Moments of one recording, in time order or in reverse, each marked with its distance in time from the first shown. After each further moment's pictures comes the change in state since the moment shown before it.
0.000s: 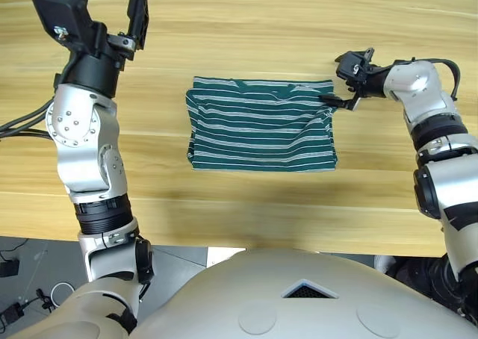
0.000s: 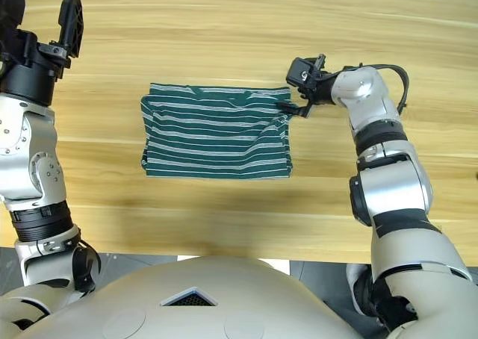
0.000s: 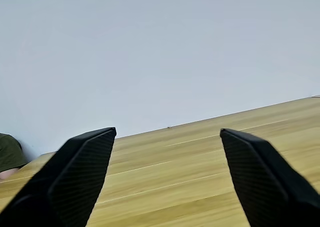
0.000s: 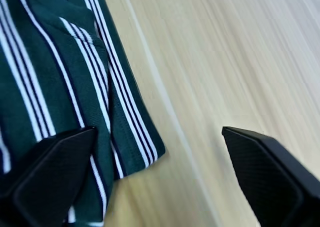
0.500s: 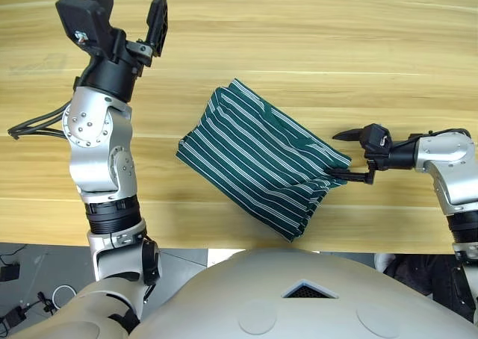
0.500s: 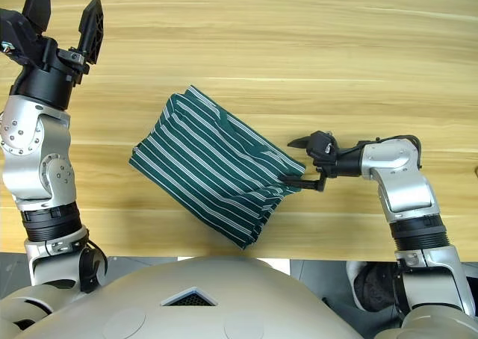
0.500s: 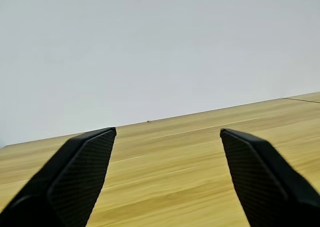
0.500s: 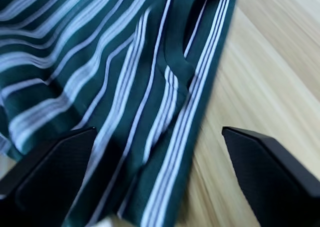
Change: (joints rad) left arm 0.006 -0.039 -0.025 -0.010 -0.042 0.043 -0.032; right arm 0.666 -0.238 -0.110 -1.043 0.428 0.545 0.306
